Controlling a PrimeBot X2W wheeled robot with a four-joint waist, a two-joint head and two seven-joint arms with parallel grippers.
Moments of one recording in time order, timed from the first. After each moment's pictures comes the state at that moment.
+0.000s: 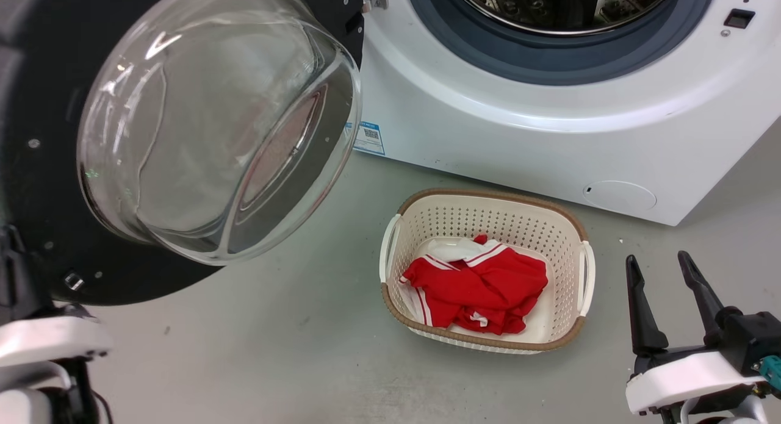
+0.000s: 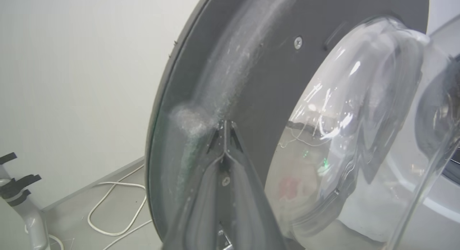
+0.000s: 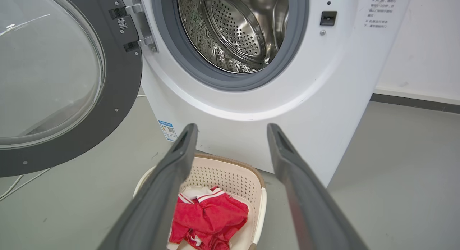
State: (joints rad) left arm -0.10 0.30 0.19 0.08 -0.40 0.15 -0.26; right arm 0.03 -0.07 -0.04 -0.03 0.07 0.13 -0.13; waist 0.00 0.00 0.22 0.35
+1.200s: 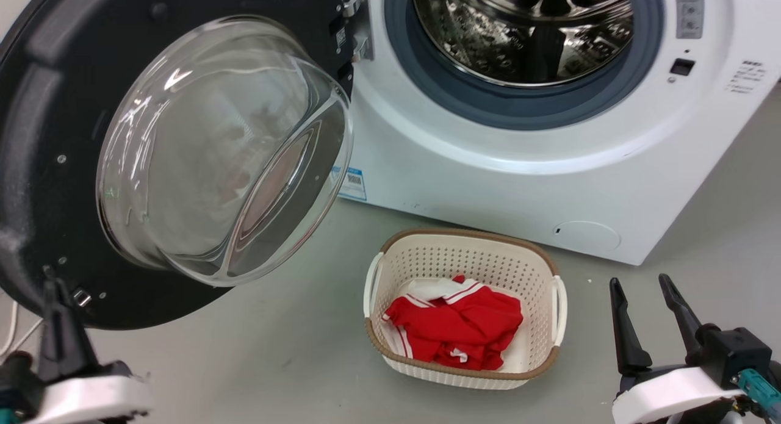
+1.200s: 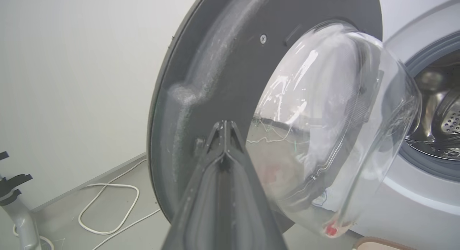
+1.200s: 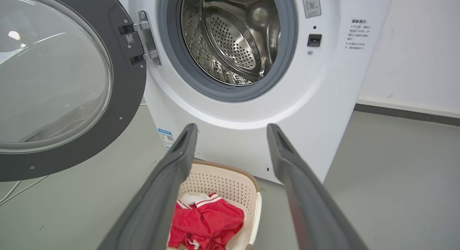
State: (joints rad) left arm 0.02 0.15 0.28 0.01 -0.22 0.03 -0.27; right arm 0.04 -0.06 -0.03 0.05 0.08 0.13 -0.16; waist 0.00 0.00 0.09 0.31
